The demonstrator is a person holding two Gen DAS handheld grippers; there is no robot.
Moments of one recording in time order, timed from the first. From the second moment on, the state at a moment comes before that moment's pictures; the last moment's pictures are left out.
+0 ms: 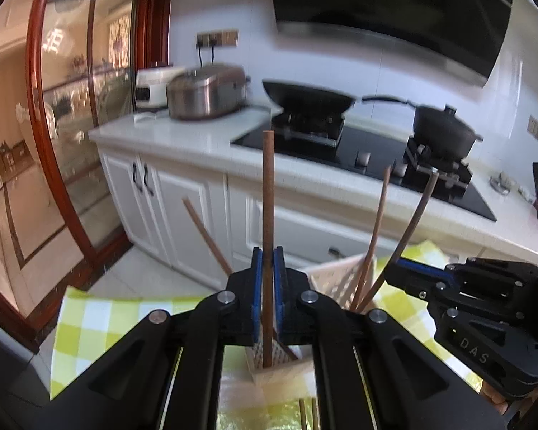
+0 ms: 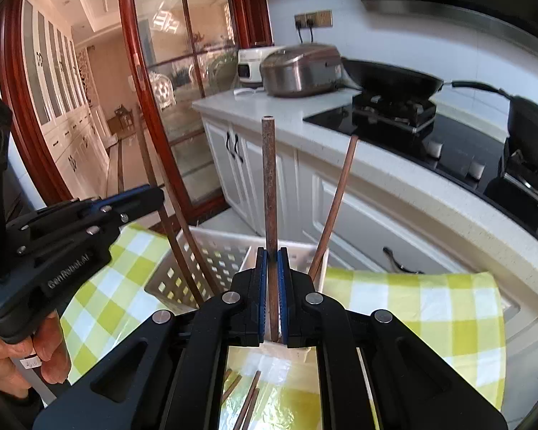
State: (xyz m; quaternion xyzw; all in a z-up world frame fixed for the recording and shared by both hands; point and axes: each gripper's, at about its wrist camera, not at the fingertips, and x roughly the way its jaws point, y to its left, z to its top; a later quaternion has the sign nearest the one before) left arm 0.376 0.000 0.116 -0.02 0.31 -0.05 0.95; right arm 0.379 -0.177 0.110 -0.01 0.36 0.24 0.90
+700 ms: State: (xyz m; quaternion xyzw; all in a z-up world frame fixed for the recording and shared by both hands) left arm 0.338 0.026 0.111 -0.06 0.31 -0.07 0.95; right arm 0.340 -0.214 0.106 -0.02 0.33 0.19 0.92
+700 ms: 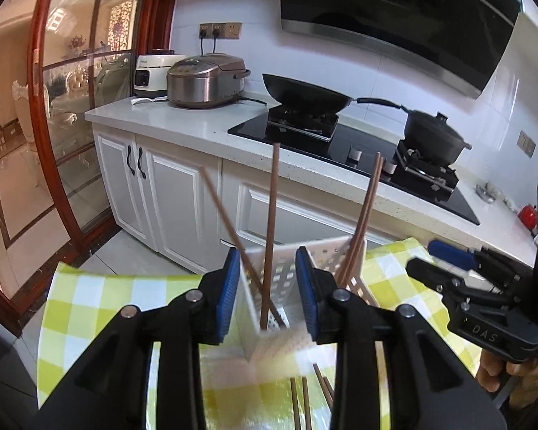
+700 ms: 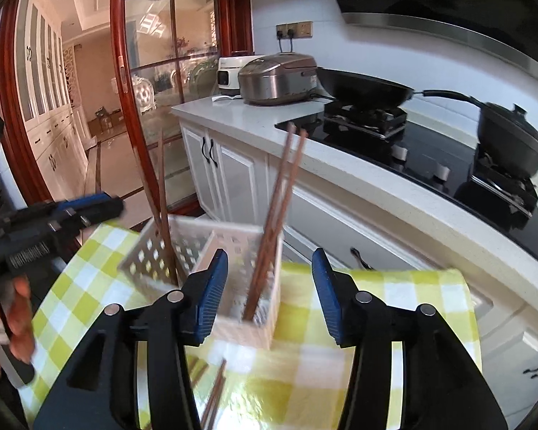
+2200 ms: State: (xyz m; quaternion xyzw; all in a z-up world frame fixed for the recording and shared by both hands) left arm 0.236 -0.016 -0.071 0.02 0.44 -0.12 0.89; right arm 0.240 -0.216 -0.036 -0.03 0.42 0.22 0.88
